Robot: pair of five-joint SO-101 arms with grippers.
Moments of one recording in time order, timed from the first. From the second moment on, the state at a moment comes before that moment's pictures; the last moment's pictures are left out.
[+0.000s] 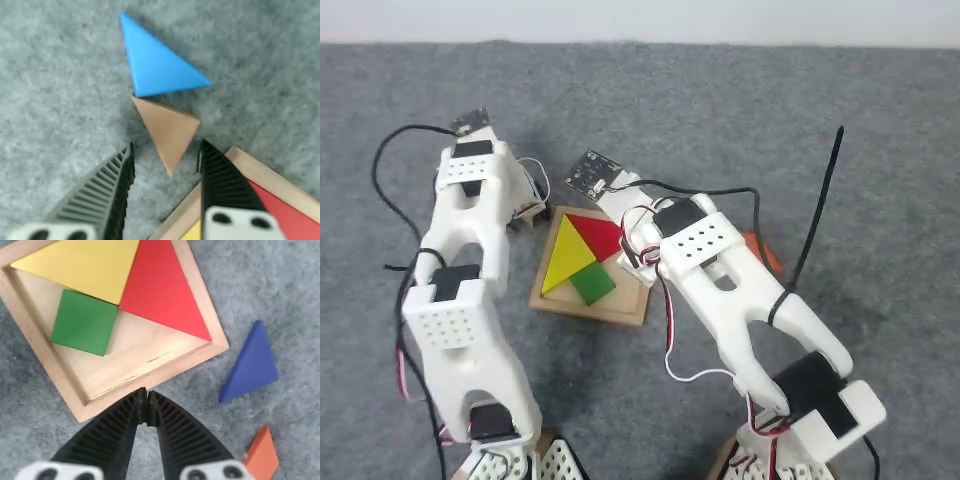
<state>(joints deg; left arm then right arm) -14.3 33.2 -5.4 71.7 24.7 -36.5 -1.1 19.5 60.5 21.6</state>
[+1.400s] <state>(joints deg) -17.4 37.1 -14.0 78.9 24.4 -36.5 -1.1 22.0 57.8 23.1</state>
